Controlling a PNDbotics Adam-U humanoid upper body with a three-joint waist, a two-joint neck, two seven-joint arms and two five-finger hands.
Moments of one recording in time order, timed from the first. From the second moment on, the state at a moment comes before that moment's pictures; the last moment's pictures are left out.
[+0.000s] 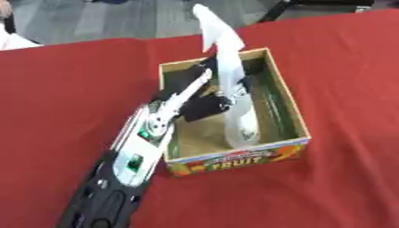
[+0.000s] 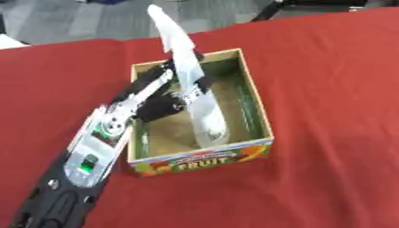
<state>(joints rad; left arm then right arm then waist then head) -0.82 0.00 -0.26 -1.47 -0.62 0.10 -0.39 -0.11 -0.51 -0.29 -1.99 0.04 0.03 -0.91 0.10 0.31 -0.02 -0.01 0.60</state>
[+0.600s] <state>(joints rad) -0.82 0.02 -0.26 -1.49 -0.61 0.10 -0.42 -0.11 -0.52 -0.29 -1.99 0.03 0.03 -0.91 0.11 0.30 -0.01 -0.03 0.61</state>
